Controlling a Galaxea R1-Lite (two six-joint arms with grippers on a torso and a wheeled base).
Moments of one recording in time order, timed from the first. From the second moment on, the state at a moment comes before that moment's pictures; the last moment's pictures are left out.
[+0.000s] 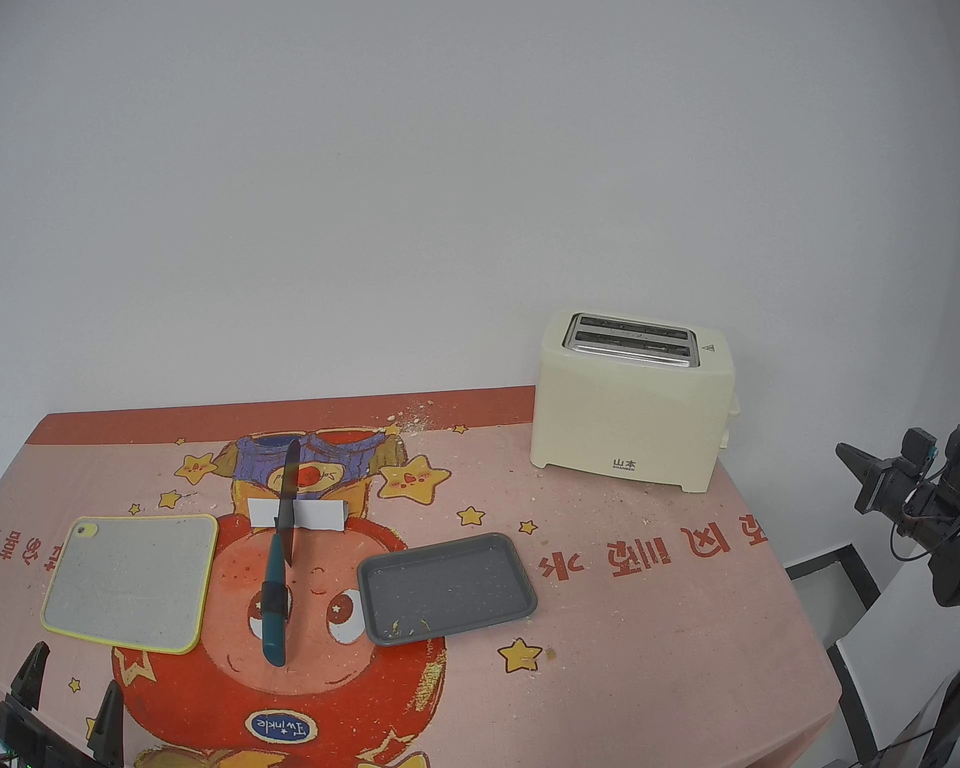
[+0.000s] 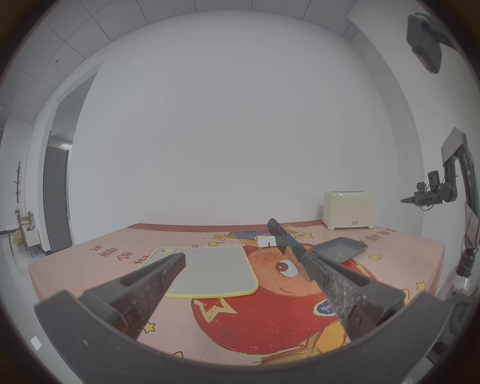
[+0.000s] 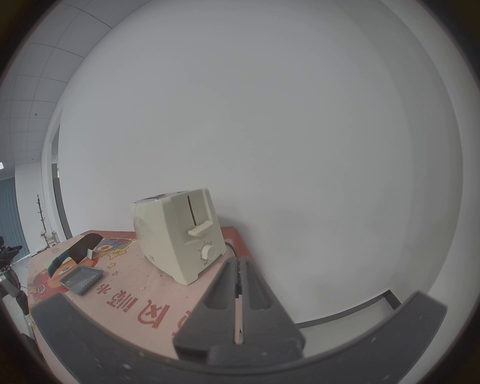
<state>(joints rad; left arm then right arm) -0.01 0.02 -0.02 0.00 0.01 0.01 -0.30 1.85 -0.28 -1.34 0.54 0.04</state>
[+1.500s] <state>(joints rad) -0.01 0.02 -0.02 0.00 0.01 0.01 -0.03 2.16 -0.58 -1.33 0.52 0.00</state>
